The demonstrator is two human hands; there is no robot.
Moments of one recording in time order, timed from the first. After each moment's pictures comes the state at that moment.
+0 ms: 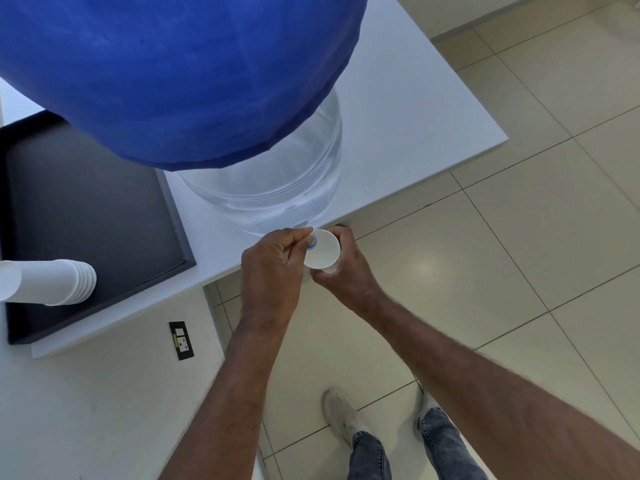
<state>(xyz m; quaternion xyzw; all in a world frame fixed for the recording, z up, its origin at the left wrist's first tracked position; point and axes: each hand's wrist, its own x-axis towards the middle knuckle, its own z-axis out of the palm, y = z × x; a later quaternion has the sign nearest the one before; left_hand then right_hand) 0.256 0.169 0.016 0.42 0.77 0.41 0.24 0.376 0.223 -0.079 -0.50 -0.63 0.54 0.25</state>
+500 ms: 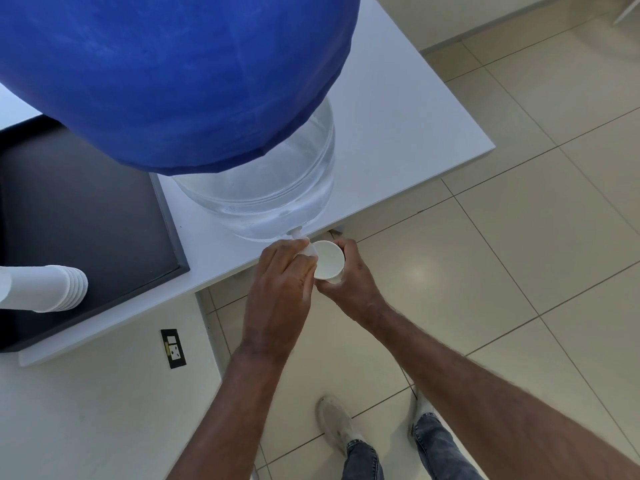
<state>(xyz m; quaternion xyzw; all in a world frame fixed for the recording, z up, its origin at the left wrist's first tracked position) 0.267 0.146 0.001 0.65 0.72 0.25 0.03 0.396 0.217 -0.079 -0.51 -0.63 0.53 0.25</state>
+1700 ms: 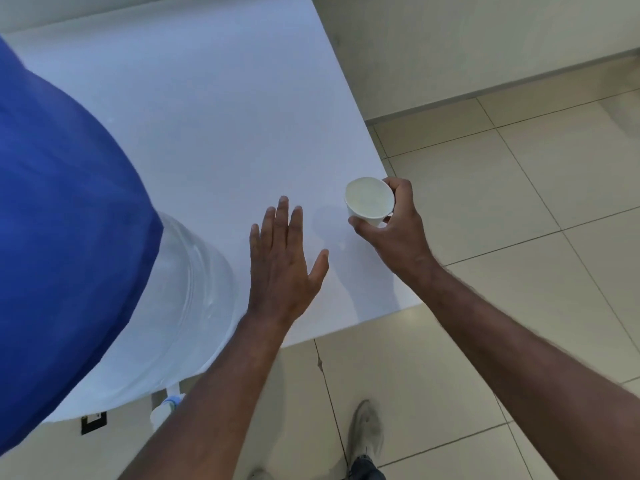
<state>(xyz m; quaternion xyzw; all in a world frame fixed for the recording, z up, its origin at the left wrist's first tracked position) 0.335 0.461 -0.022 0.54 0.83 0.11 0.09 0.487 0.592 -0.011 -0.50 -0.67 0.47 0.28</state>
